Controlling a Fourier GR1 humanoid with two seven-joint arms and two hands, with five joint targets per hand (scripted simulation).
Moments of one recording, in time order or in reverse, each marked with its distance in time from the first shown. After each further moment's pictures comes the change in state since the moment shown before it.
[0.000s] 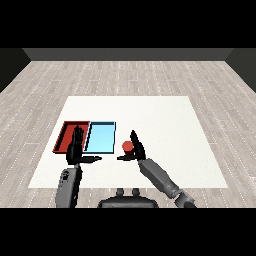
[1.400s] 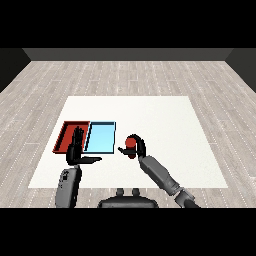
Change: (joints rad) left arm 0.006 0.009 -0.001 0.012 -0.019 -0.001 -0.017; right arm -0.040 -0.010 -0.028 -0.007 0.097 -0.237 0.176
